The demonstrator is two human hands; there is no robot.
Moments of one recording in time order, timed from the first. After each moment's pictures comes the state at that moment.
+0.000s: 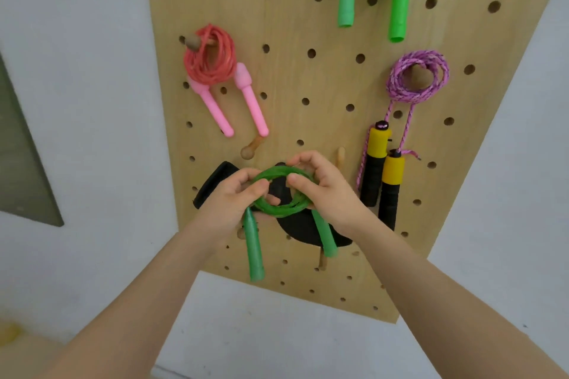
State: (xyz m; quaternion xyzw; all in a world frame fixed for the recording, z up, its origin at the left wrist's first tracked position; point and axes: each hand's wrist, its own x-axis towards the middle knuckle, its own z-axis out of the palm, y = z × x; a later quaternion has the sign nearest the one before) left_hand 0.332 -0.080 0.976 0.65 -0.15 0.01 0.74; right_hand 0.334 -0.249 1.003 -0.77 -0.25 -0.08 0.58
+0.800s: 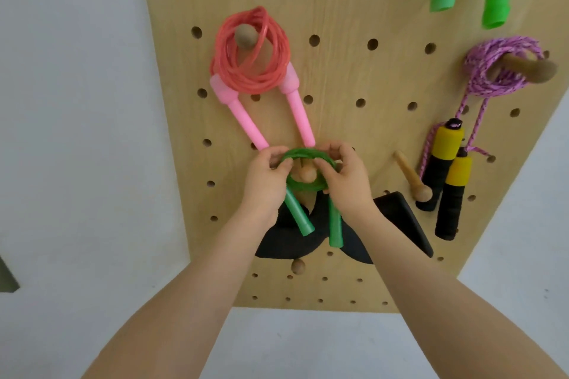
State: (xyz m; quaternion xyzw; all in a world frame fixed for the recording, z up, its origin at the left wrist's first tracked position) left_hand 0.465 -0.044 0.986 0.66 -0.11 0.05 0.74; right_hand 0.432 -0.163 0.990 -0.80 -0.01 -0.32 0.51
